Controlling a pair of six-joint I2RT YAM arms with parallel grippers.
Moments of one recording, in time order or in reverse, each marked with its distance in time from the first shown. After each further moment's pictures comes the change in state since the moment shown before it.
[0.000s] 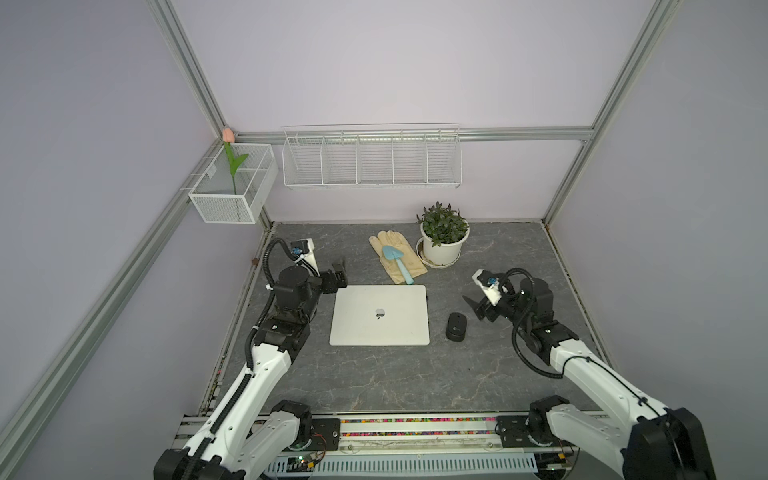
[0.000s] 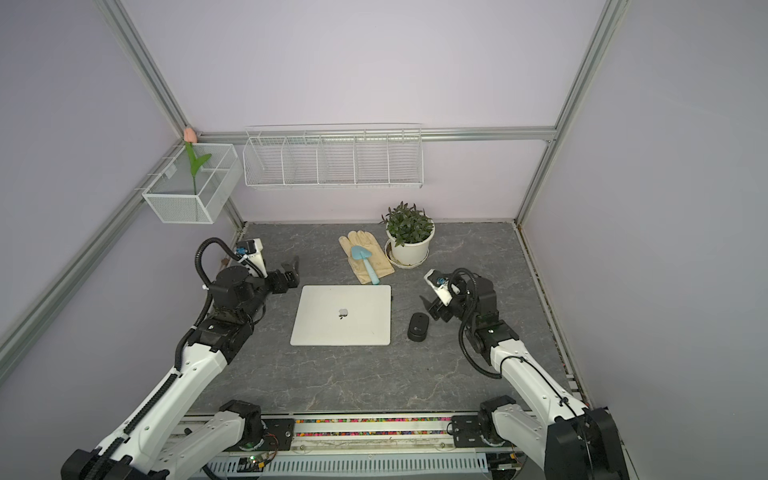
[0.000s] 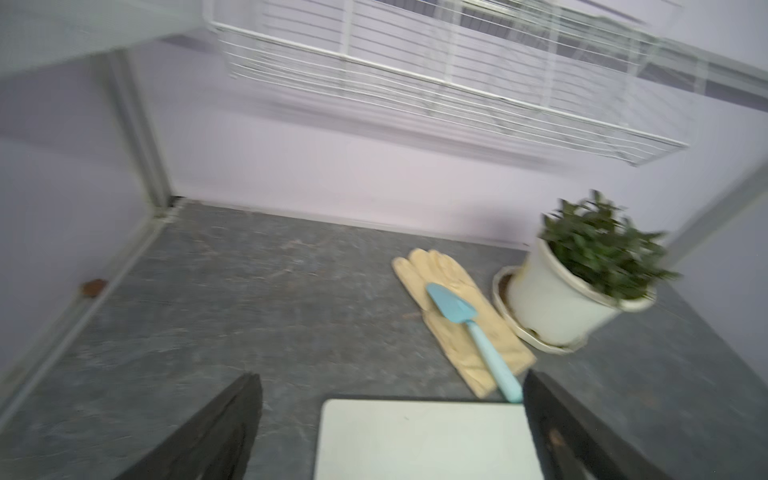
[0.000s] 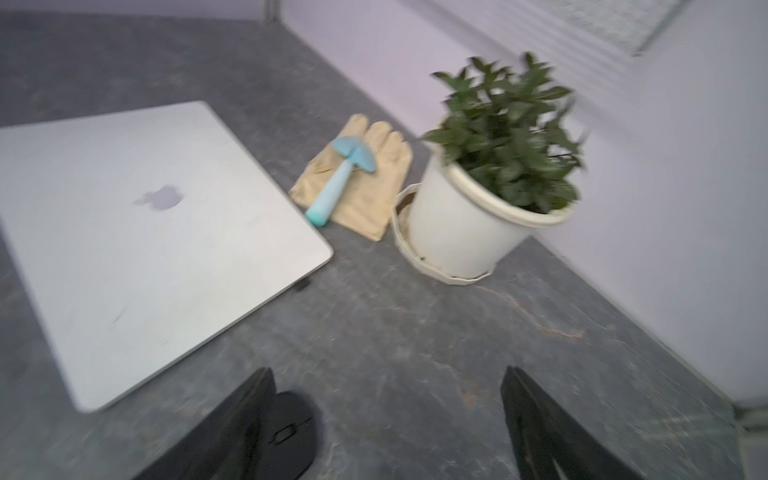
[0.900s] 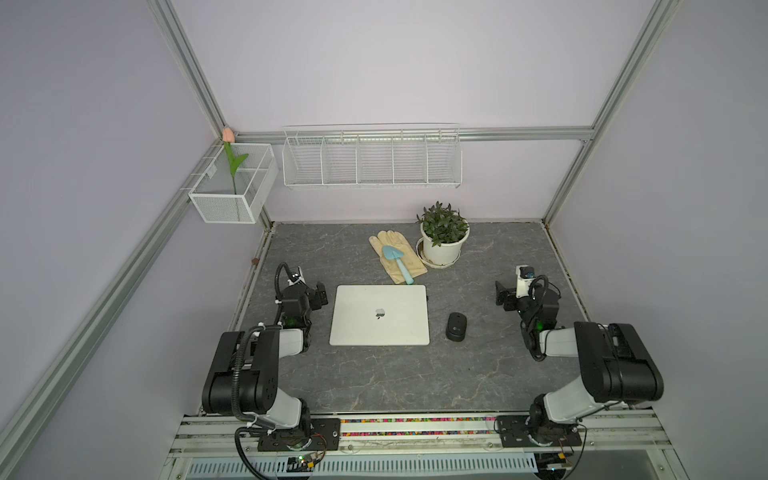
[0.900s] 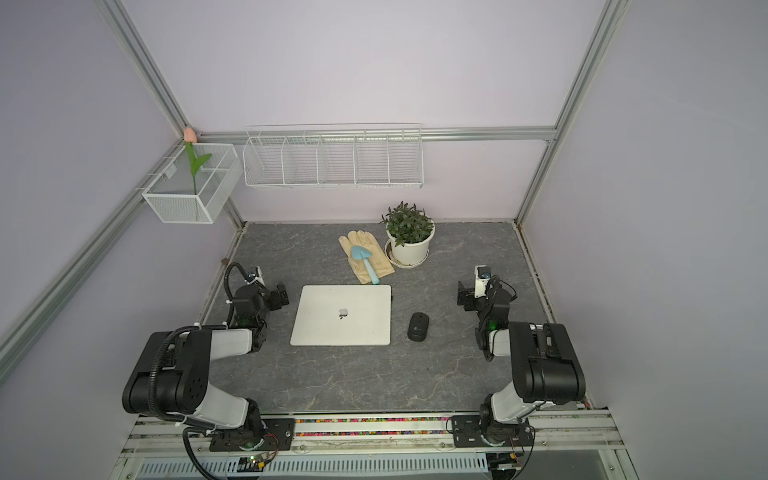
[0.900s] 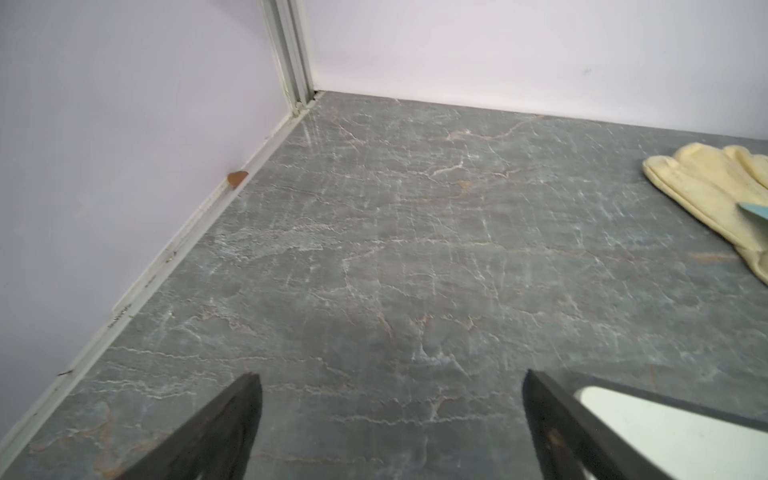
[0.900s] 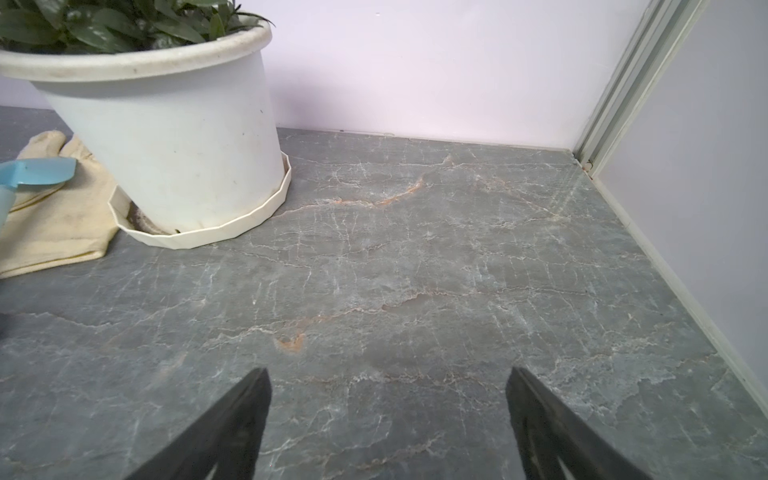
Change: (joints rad) left arm 0.217 0.541 -0.302 0.693 -0.011 0.164; right arm -0.274 0.515 -0.167 0.695 0.165 0.325
